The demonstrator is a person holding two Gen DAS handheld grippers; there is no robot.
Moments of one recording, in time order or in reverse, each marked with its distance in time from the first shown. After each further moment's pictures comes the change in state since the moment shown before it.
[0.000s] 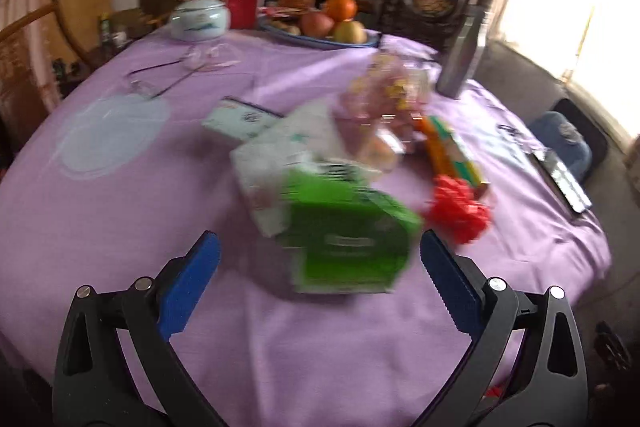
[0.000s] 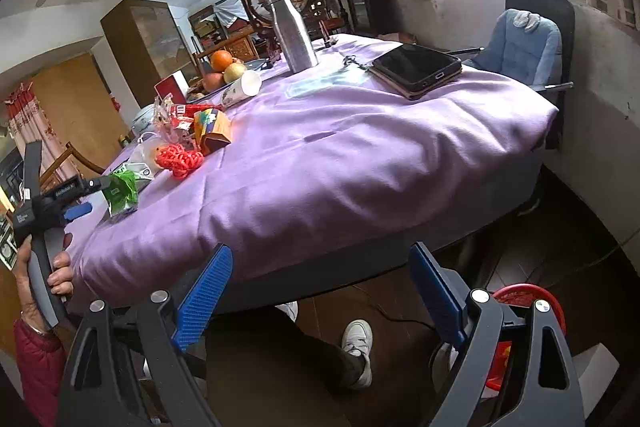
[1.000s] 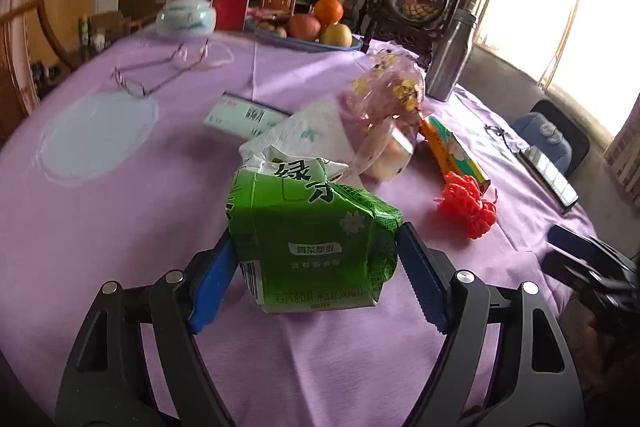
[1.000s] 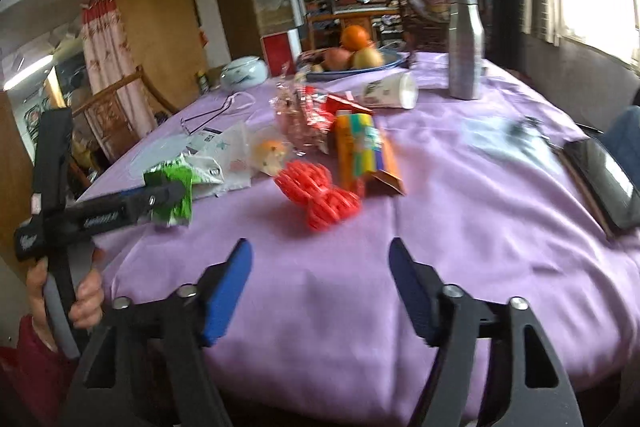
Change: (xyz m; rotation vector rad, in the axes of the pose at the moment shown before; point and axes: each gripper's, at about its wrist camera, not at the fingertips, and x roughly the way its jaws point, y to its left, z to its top) left arm 0.014 0.036 -0.007 -0.016 -0.019 -0.091; right arm 0.110 0.169 0.072 -0.367 0.090 0.219
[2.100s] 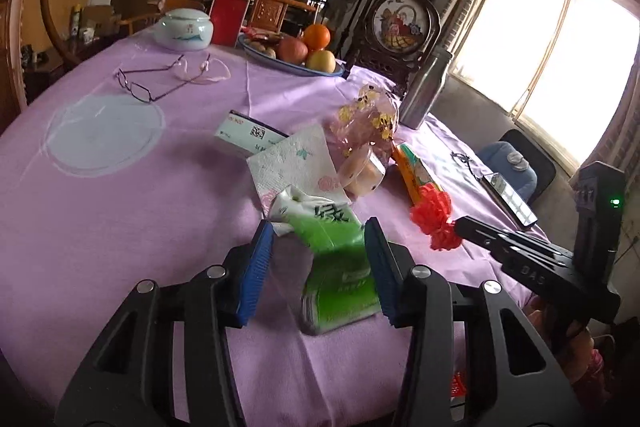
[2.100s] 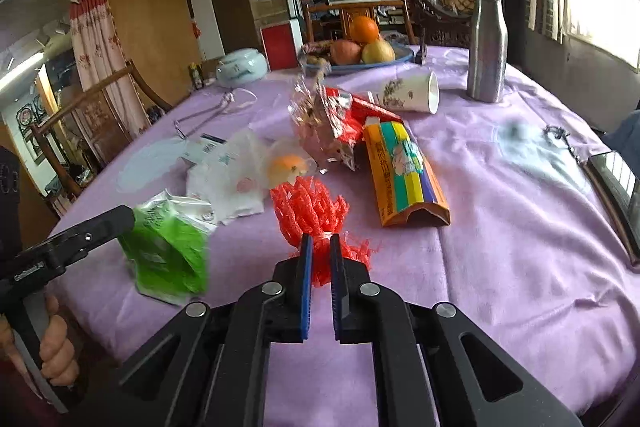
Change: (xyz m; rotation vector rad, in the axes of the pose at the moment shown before) left arm -0.047 0.014 -0.003 -0.047 -0.081 -0.106; right arm 0.017 0.031 0.020 0.021 -0.006 -0.034
